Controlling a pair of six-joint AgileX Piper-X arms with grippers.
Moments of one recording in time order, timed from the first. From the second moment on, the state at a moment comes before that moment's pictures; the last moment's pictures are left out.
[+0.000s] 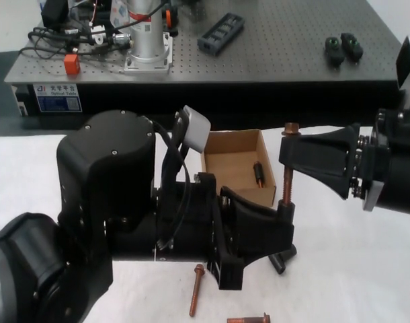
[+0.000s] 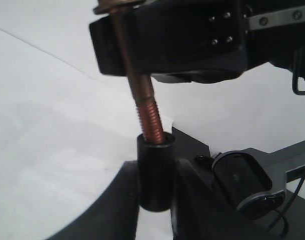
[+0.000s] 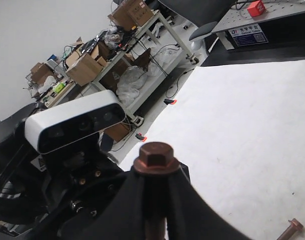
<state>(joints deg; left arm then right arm) -43.3 73.8 -37.0 -22.1 44.4 -22.2 13.5 48.6 -33.4 2.4 -38.8 28.1</state>
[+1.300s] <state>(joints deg) -34.8 116.0 -89.5 13.0 11.6 -29.0 -4.1 37.4 -33.4 24.6 -24.3 15.3</state>
